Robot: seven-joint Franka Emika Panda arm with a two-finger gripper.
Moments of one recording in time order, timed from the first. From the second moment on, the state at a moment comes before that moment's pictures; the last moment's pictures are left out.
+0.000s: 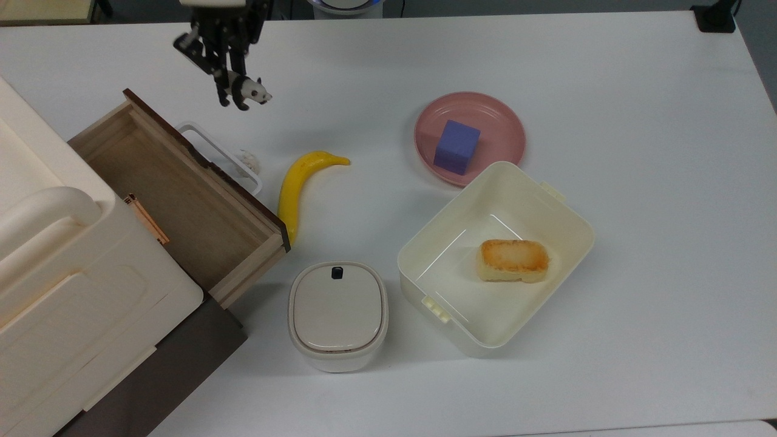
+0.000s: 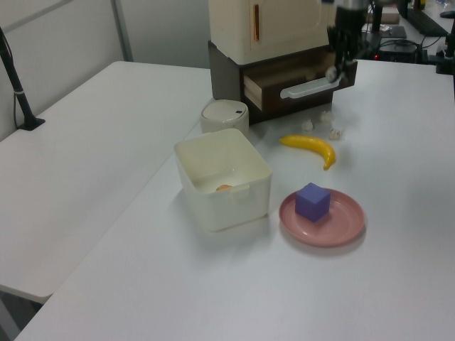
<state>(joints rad) -0.07 -0.03 -0.08 -1.82 -0.13 1.95 -1.04</state>
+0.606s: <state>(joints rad) -0.12 0.11 -0.11 -1.64 -0.10 1.95 -1.03</state>
